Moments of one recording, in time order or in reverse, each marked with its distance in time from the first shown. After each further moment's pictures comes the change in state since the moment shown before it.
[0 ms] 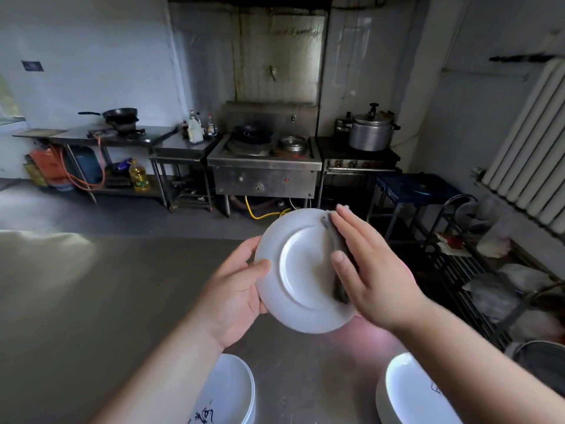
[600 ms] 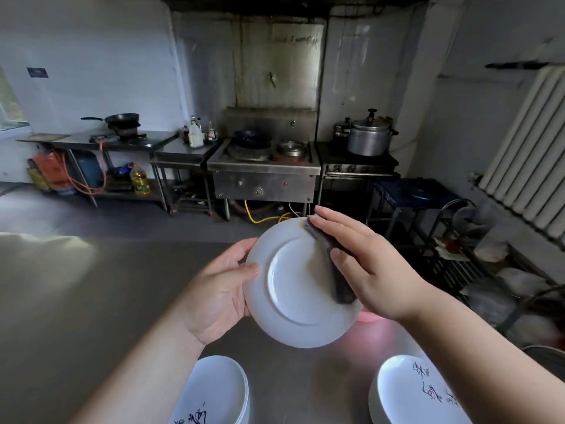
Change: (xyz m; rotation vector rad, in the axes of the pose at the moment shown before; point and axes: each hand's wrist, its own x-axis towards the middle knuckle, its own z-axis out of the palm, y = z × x) left_hand -0.007 0.013 -0.002 0.062 -0.077 -0.017; right_hand 0.010 0.005 -0.029 0.187 -0.099 -0.109
